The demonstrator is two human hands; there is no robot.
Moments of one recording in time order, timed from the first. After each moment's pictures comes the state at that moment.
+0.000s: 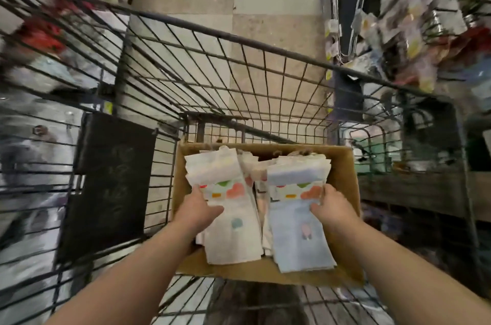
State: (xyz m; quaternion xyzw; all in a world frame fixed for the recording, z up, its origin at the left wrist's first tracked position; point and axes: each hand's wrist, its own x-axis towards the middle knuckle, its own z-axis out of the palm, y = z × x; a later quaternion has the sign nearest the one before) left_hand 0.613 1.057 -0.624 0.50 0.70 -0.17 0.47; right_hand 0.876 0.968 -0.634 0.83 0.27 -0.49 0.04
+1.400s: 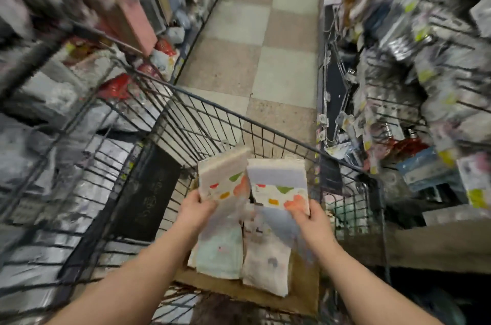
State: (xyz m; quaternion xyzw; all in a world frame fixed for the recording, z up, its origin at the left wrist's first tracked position) left_hand 0.639 1.037 -0.447 0.35 0.72 0.20 0.56; right_hand 0.857 0.972 -0.461 0.77 0.30 -0.46 -0.32
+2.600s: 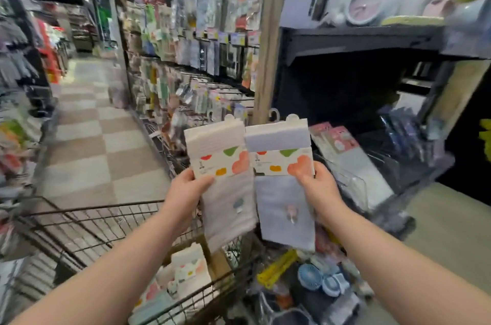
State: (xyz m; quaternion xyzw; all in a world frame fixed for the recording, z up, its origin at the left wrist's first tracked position) left_hand 0.639 0.829 -0.161 0.61 0.26 0.27 0.70; right_hand 0.783 0.631 -0.142 0.75 0.20 -0.05 -0.63
